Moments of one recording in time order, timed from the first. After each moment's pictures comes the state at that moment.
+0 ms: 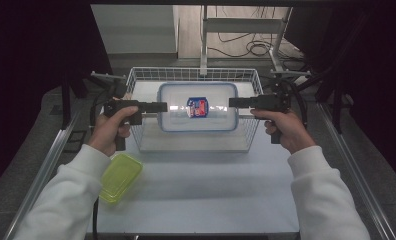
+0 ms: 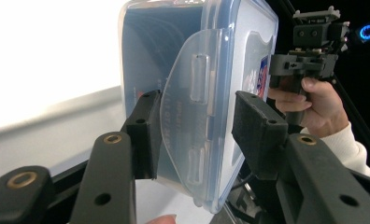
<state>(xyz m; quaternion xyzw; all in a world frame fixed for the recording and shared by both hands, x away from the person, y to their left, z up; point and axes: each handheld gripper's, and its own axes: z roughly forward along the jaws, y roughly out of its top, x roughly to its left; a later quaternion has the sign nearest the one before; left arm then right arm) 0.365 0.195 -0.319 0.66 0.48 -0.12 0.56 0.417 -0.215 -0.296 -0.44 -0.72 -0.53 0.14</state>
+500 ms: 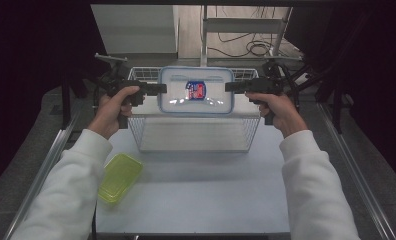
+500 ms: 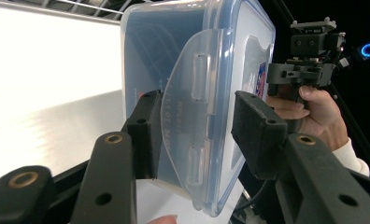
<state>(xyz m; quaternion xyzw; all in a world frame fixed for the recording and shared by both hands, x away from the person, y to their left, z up) 0.421 0.206 -0.316 0.65 0.49 -0.13 0.56 0.466 -0.205 -0.293 -0.45 -0.71 -0.52 0.14</state>
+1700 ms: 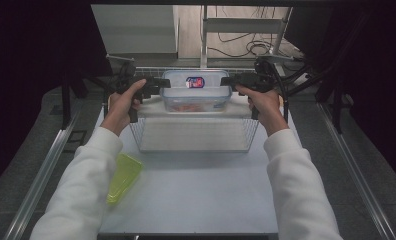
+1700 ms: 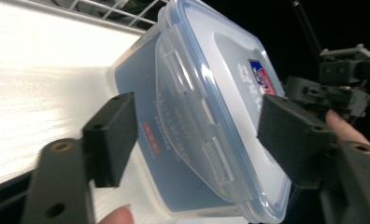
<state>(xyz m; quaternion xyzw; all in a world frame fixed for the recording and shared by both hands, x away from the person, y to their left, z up) 0.460 0.201 -0.341 0.62 0.55 -0.14 0.55 0.488 -0.186 -0.304 -0.55 -0.67 -0.49 0.09</state>
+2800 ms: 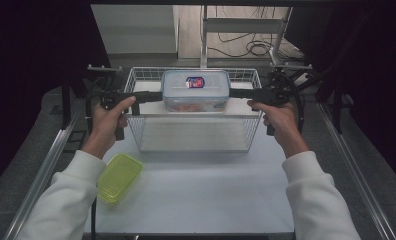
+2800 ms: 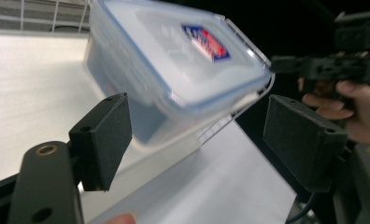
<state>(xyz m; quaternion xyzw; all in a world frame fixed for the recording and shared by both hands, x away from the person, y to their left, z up) 0.373 0.203 -0.315 0.68 0.47 0.00 0.56 0.428 -0.211 -0.293 -0.43 -0.72 -0.54 0.03</state>
